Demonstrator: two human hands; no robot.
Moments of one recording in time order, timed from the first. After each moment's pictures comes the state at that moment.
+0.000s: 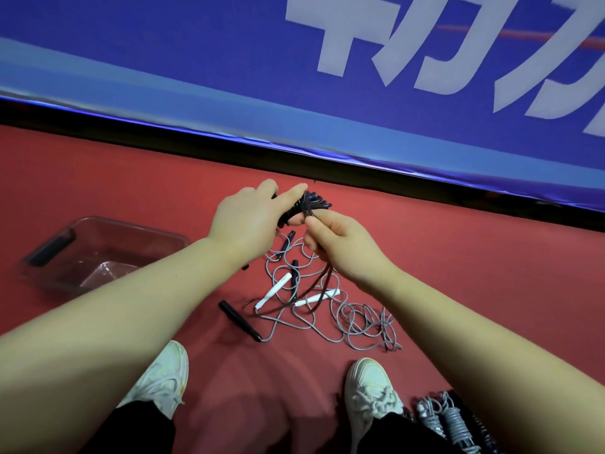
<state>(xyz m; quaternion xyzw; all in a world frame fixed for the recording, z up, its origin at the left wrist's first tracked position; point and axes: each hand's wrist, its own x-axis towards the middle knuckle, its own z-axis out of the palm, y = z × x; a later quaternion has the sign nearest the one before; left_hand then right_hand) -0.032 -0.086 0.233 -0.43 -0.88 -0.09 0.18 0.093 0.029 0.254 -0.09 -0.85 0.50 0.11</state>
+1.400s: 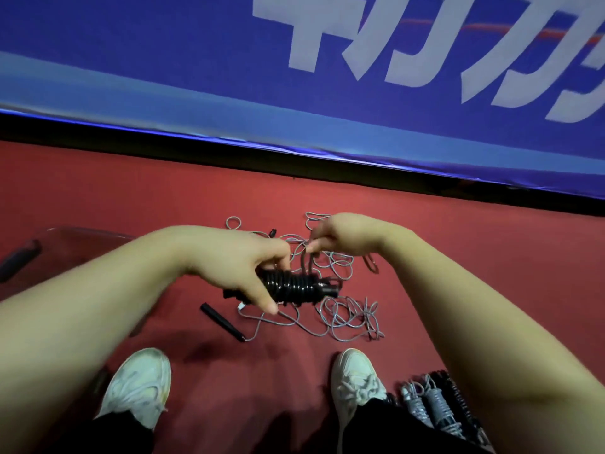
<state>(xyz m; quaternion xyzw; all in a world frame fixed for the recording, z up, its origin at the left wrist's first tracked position) 0.005 -0.098 0.270 -0.57 -0.72 -0.14 -0.37 0.088 0.103 0.261 -0.05 -0.98 0.11 -0.15</state>
